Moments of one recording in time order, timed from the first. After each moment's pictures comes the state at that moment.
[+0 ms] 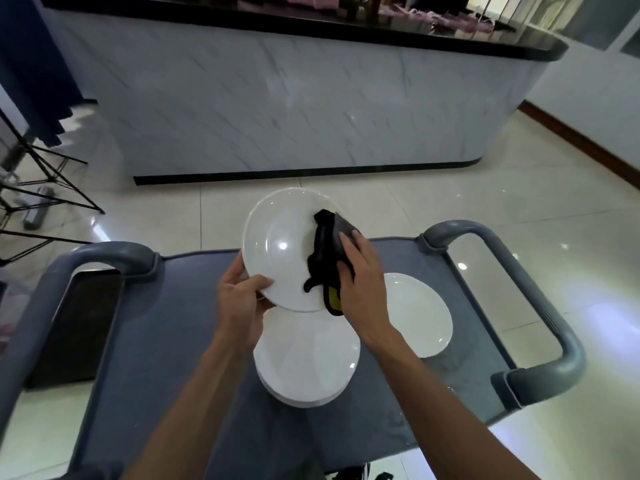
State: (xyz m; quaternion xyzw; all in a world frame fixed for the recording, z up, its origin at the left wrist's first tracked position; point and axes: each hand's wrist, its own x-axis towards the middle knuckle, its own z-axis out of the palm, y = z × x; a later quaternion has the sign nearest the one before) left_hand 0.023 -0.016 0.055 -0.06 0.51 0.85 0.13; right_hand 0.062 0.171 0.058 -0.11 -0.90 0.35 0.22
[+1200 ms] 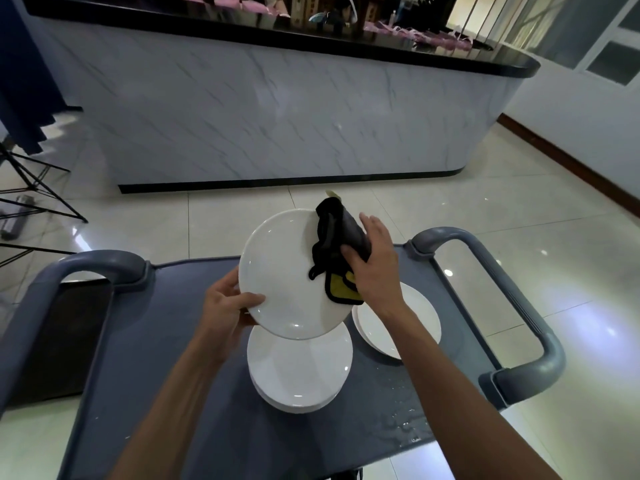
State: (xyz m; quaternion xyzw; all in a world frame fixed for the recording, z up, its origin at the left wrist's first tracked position) left_hand 0.019 -0.044 0.045 0.02 0.54 0.81 0.21; right_hand 0.051 0.202 0.094 -0.14 -0.88 0.38 0.22
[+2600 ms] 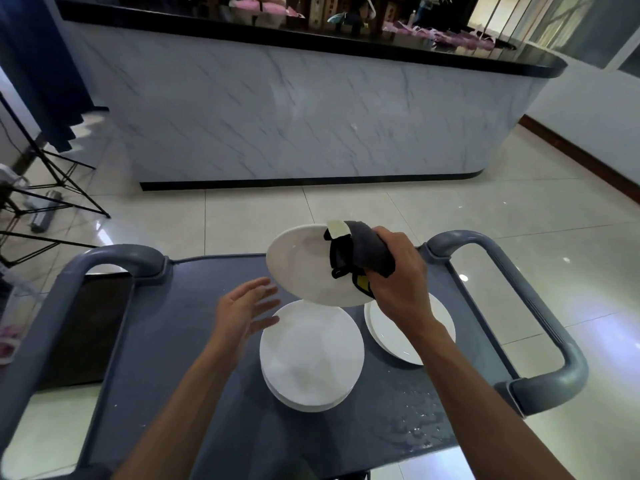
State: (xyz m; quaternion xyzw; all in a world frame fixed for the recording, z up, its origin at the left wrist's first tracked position) left_hand 0.019 -0.047 0.019 -0.09 0.59 0.78 0.20; right_hand 0.079 0.203 0.106 0.02 -0.89 0.30 0.35
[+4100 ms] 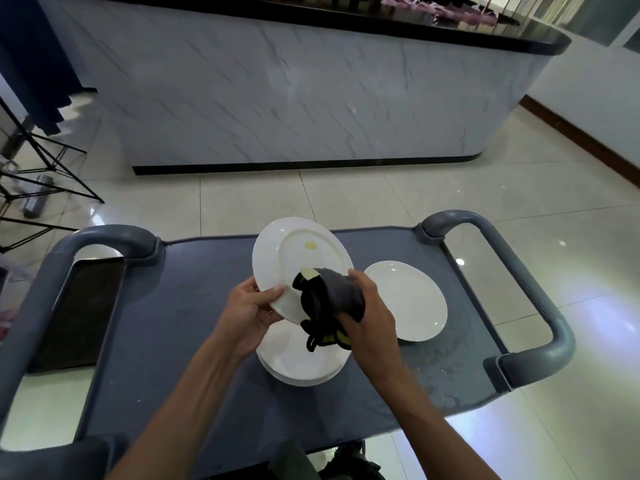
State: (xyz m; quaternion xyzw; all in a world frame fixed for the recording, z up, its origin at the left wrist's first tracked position) left_hand 0.053 -0.029 0.034 -0.05 0.44 0.85 0.28; right_hand 0.150 0.162 0.036 -0.11 -0.88 0.43 0.17
